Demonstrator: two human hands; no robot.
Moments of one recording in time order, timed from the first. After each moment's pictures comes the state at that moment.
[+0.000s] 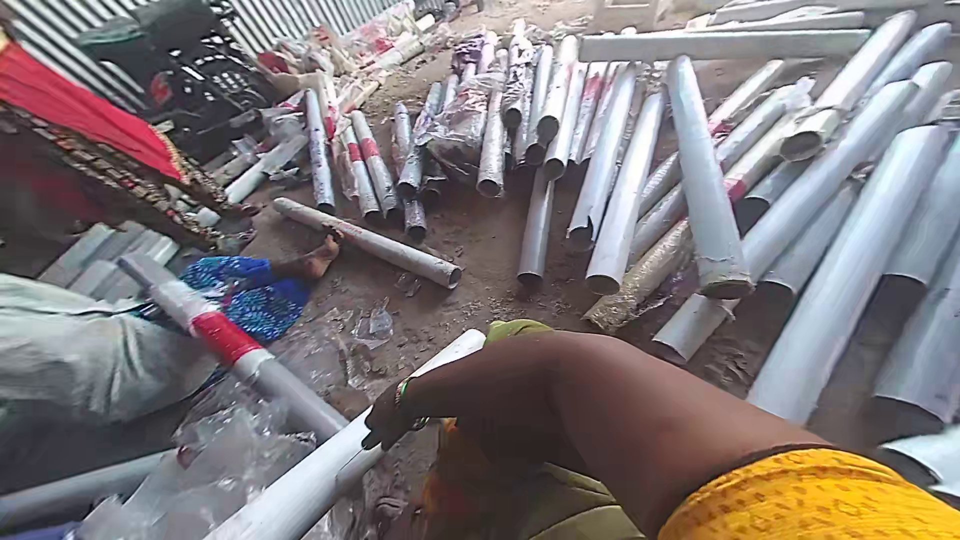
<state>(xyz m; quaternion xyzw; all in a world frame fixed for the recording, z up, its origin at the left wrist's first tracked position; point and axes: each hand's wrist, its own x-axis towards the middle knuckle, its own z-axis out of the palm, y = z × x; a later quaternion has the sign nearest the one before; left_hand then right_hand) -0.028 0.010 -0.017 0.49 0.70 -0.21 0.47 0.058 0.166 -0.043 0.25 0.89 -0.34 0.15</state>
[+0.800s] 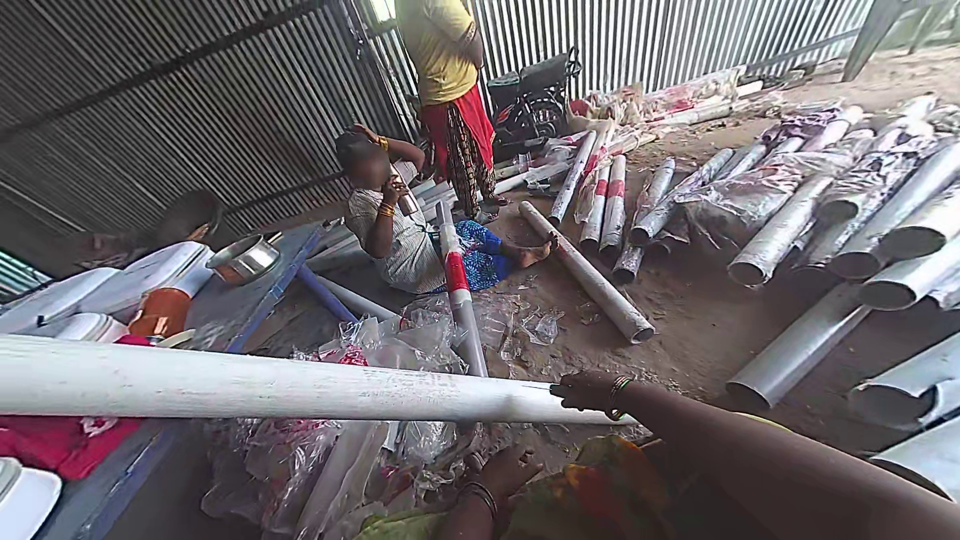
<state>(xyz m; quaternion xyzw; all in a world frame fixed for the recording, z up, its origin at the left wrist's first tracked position) -0.112 0.021 -0.132 0.54 0.70 0.00 0.47 0.073 0.189 -0.041 0.34 0.86 -0.32 0.21</state>
